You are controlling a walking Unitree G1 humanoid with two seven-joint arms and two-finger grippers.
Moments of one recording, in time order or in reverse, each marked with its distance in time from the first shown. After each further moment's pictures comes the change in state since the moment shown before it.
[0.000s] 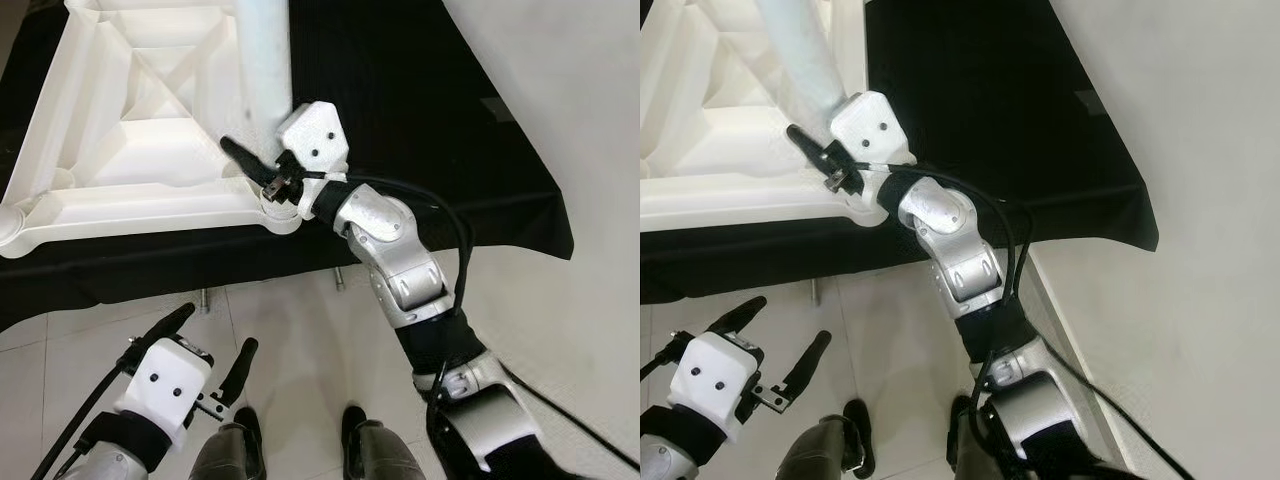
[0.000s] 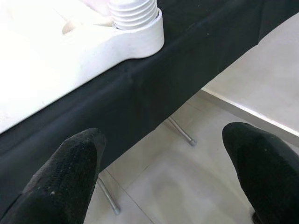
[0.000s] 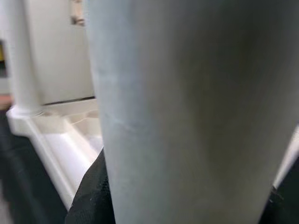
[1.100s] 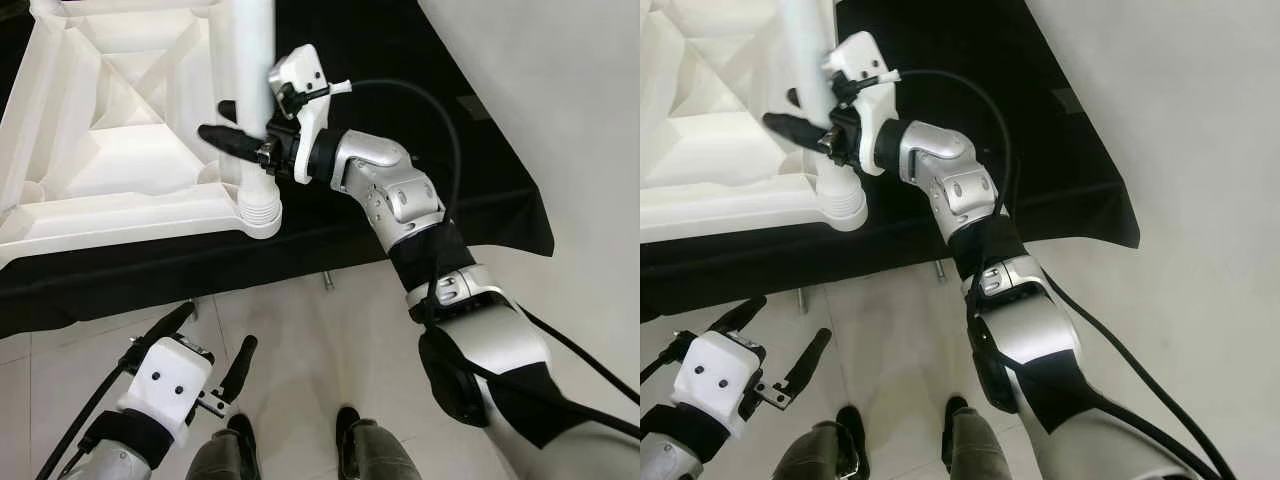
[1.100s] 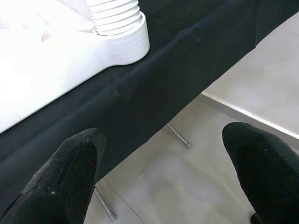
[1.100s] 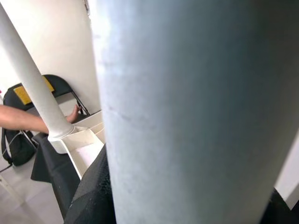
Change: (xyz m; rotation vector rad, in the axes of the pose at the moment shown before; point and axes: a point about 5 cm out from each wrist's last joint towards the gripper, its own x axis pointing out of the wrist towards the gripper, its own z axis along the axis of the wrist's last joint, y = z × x) left arm 0.001 -0.001 -0.005 -0.005 0.011 0.012; right arm 0.029 -0.035 -0.010 0.409 0.062 0.109
